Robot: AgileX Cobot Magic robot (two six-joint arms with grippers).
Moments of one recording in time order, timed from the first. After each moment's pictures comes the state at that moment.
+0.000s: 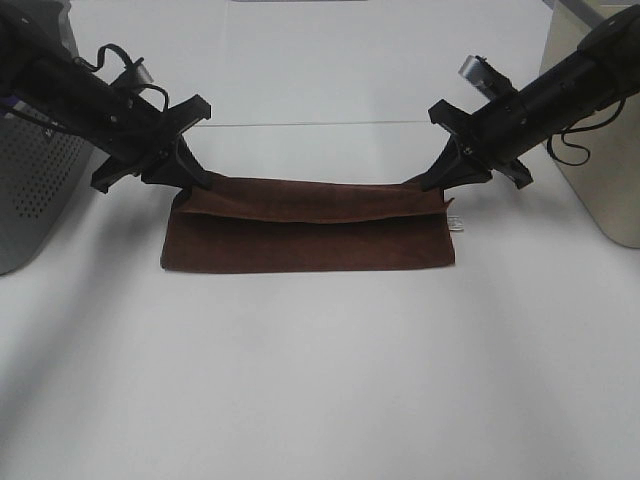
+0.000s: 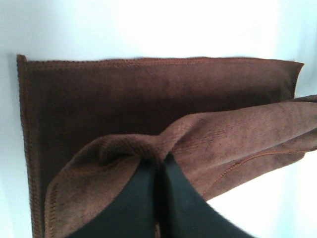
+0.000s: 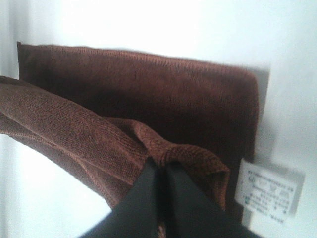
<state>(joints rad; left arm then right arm) -0.12 2.23 -1.59 -0.84 0.82 0.28 0.02 2.28 -1.64 0.81 0.95 -0.53</state>
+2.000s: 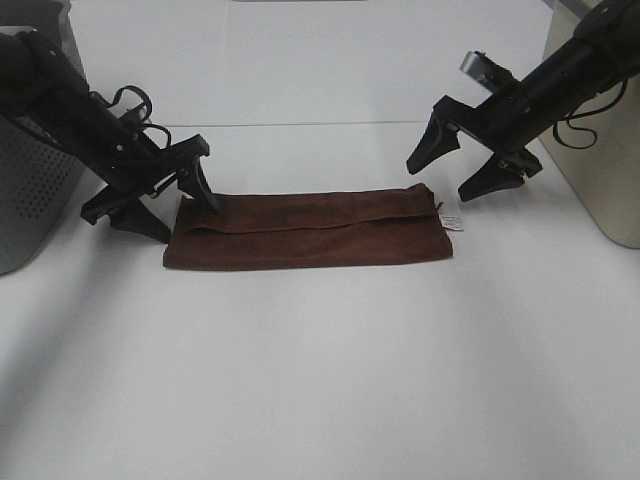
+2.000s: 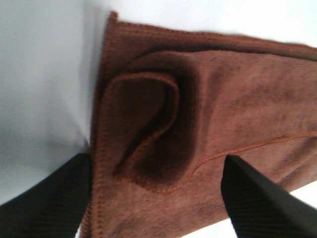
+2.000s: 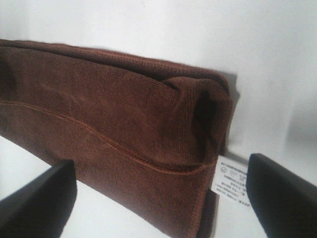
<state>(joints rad) -0.12 2.35 -1.66 -0.68 0.89 0.05 0.01 2.32 -1.78 0.68 1.04 -0.43</state>
